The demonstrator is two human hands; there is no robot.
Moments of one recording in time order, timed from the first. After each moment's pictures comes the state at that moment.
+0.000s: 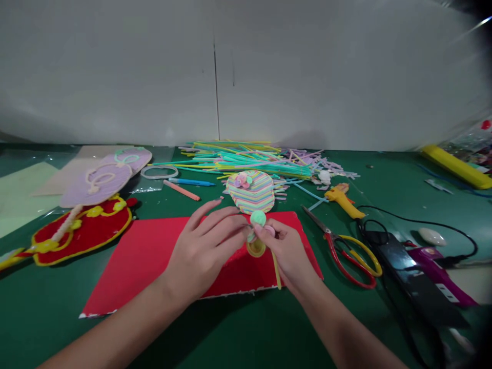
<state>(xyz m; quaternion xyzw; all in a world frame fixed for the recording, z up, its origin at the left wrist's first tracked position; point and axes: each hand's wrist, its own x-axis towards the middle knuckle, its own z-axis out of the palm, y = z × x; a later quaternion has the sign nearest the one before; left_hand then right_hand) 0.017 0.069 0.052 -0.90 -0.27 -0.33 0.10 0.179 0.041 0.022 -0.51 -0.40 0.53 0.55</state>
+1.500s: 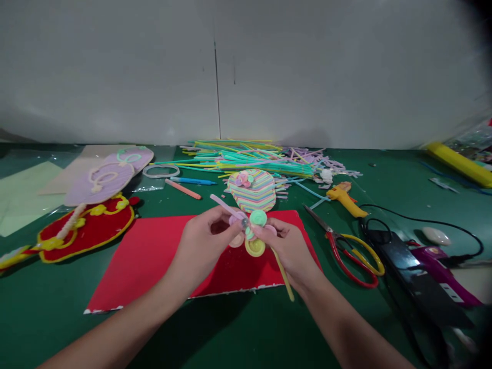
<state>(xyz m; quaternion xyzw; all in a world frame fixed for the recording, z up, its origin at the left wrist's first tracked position) 0.032 0.071 0.053 -0.61 -0.51 -0.37 -0.48 0.180 0.042 0.026 -0.52 -0.35 0.57 0.53</state>
